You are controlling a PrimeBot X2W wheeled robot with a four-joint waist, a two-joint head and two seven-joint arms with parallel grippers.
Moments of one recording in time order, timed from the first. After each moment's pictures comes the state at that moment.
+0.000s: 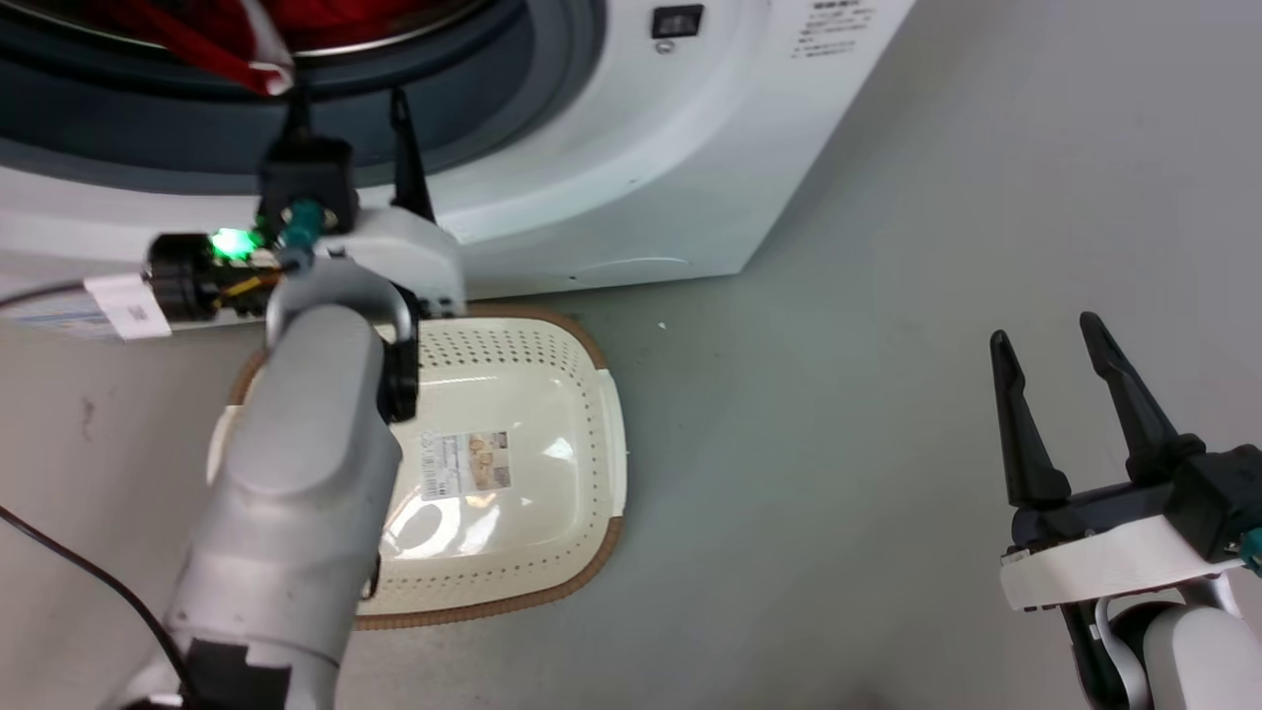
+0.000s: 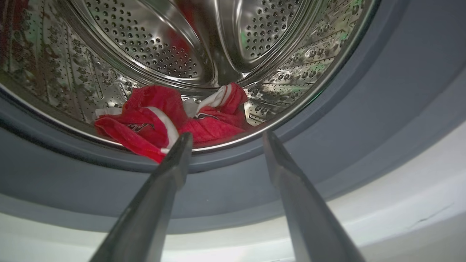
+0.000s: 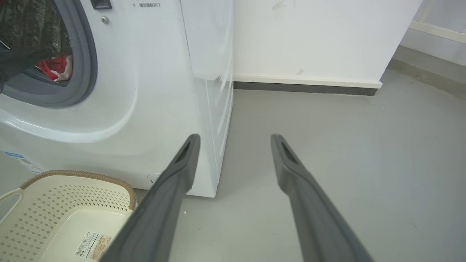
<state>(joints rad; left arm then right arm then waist) -0.81 0.12 -0.19 0.70 -0.14 0.21 -0.26 -0.12 -0.14 0.04 -0.05 0.11 0.13 -0.19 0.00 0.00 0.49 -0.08</state>
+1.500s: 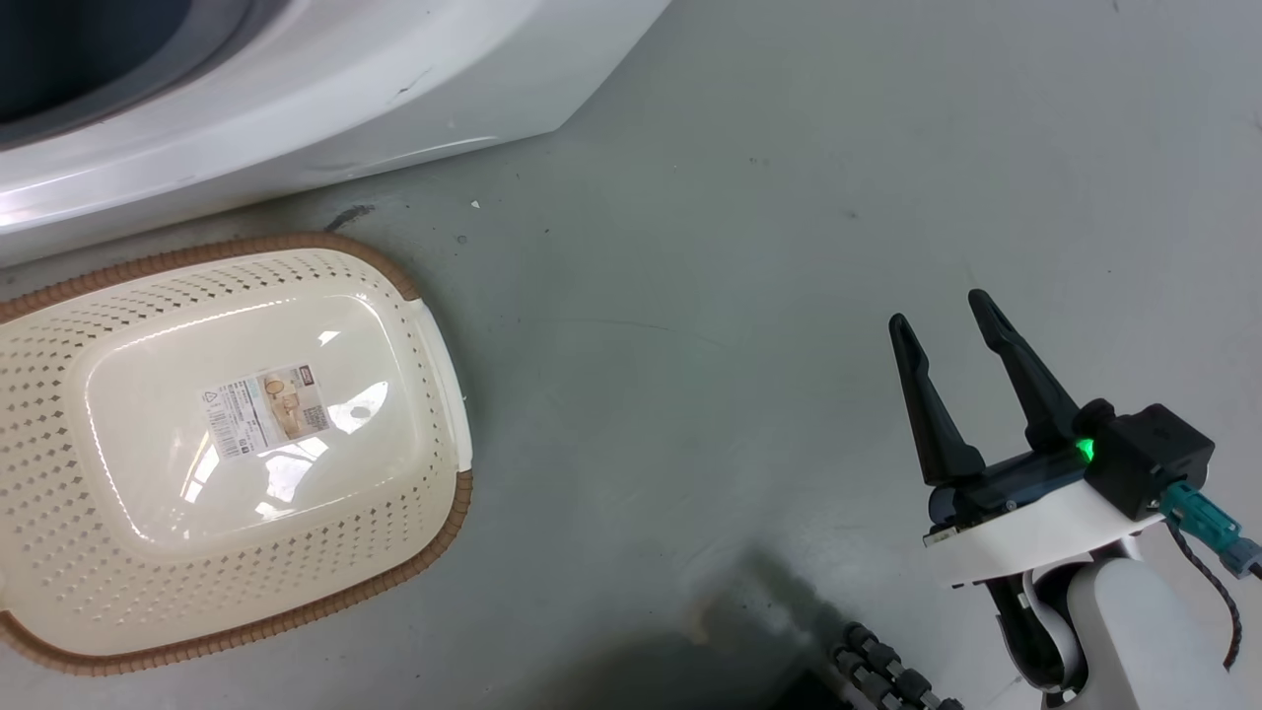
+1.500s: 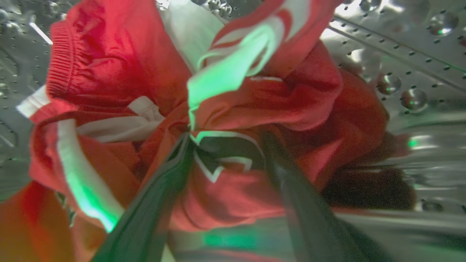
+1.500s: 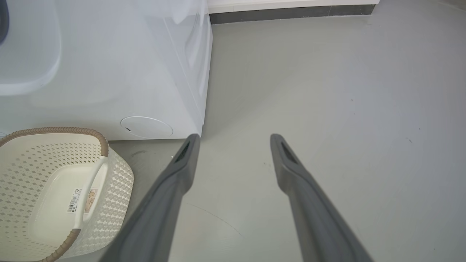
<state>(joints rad) -1.54 0.44 -0.31 1.17 -0.02 0.11 0.48 -0.25 -0.17 0.22 0.10 0.28 0.13 -0.26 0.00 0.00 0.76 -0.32</state>
